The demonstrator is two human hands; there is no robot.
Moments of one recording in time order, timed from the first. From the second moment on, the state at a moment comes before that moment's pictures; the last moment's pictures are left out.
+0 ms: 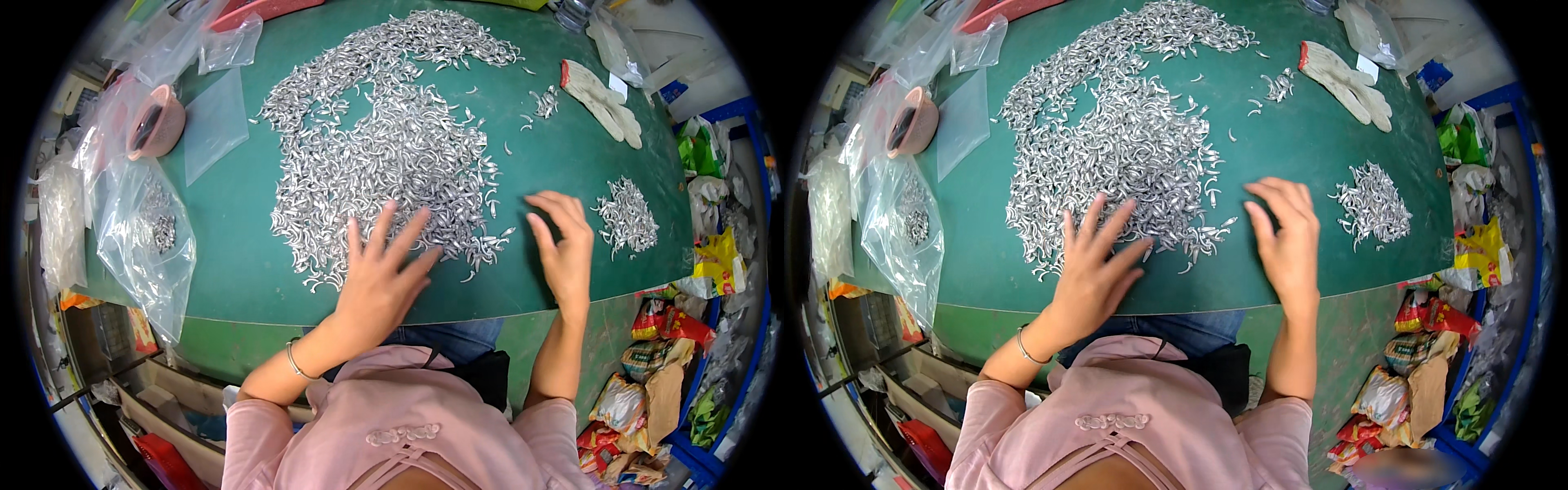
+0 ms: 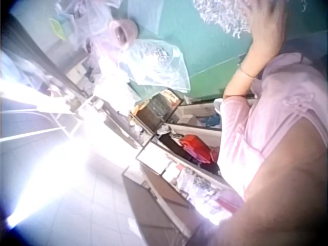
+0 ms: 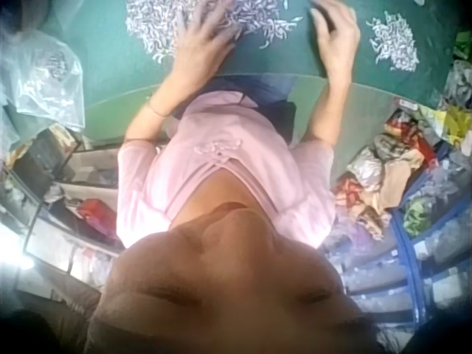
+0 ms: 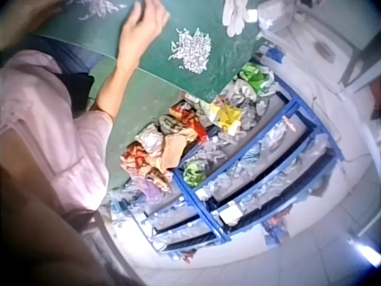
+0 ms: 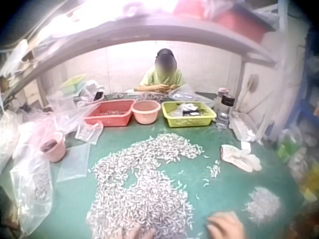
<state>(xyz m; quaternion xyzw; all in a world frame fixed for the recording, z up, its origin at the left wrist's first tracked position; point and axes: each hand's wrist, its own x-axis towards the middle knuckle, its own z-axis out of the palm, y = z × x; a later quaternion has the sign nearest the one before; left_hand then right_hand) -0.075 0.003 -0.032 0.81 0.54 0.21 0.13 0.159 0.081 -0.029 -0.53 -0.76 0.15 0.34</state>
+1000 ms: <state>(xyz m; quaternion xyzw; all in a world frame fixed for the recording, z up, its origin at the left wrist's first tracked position) -0.057 0.000 -0.026 0.48 0.41 0.54 0.56 0.116 0.038 -0.028 -0.34 -0.34 0.81 0.35</state>
